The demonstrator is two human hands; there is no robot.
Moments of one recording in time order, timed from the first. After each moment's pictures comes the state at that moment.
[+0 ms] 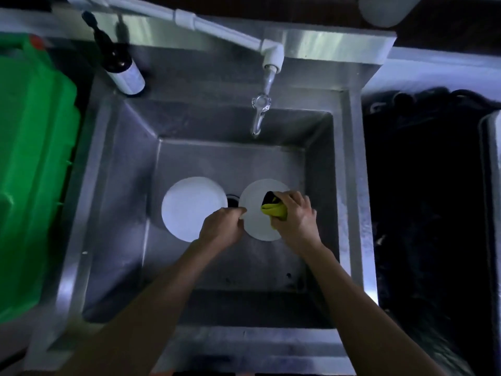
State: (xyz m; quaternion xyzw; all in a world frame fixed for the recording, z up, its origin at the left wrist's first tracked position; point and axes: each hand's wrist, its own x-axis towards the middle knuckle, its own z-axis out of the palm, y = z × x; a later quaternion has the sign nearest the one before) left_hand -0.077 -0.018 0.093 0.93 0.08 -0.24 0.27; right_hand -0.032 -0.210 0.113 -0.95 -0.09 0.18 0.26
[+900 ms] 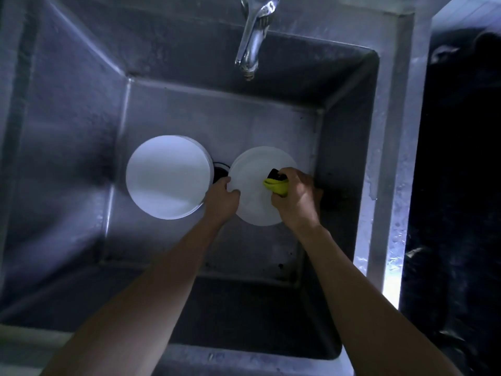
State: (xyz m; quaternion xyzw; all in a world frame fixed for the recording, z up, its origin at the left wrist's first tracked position) left_hand -0.046 -0.056 -0.043 0.78 0.39 -0.24 0.43; right_hand 0.008 -0.228 0.000 -0.92 -0.06 0.25 0.29
